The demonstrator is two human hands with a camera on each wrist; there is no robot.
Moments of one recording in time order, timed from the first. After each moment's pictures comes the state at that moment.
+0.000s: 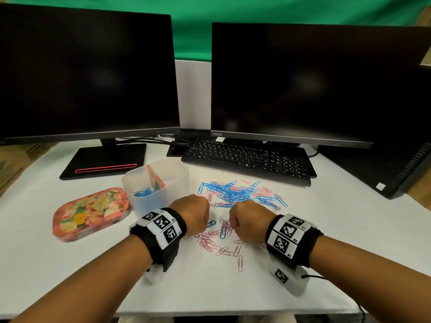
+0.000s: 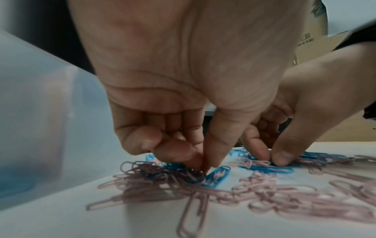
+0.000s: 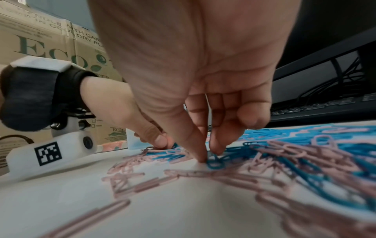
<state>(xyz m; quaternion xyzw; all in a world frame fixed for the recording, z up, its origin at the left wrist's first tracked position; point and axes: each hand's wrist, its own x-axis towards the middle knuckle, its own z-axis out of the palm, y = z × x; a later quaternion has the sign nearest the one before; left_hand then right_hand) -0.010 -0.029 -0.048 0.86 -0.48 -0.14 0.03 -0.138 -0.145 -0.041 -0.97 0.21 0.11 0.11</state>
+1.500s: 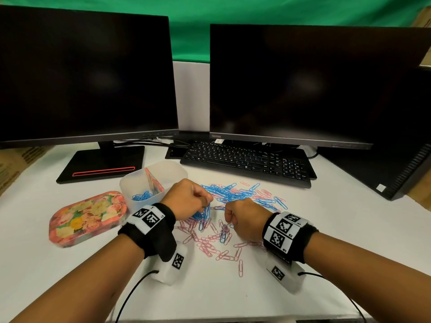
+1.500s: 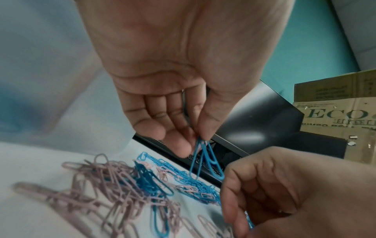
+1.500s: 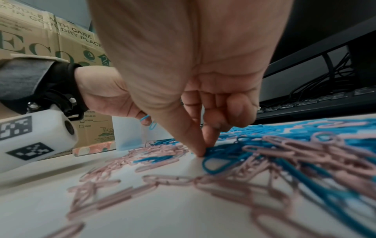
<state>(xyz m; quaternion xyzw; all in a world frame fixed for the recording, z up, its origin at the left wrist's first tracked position) 0.015 -0.032 -0.039 0.81 -0.38 -0.23 0.39 -0.128 -0.159 -0.046 -0.96 0.19 0.08 0.18</state>
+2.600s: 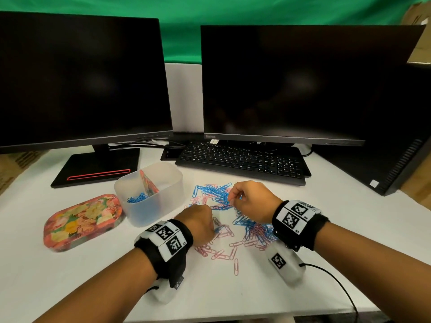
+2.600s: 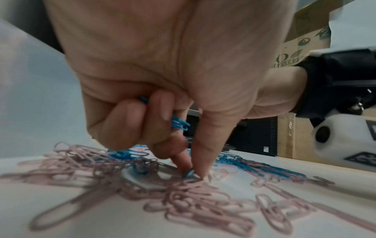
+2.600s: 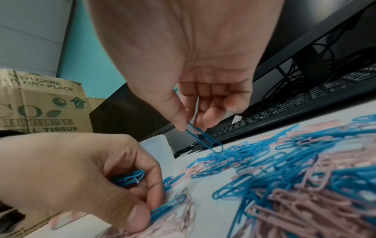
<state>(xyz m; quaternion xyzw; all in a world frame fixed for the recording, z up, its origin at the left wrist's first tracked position) -0.034 -0.042 -0.052 0.87 -0.45 -0.19 0.05 -0.137 -0.186 -0.027 -0.94 0.19 -0.08 0.28</state>
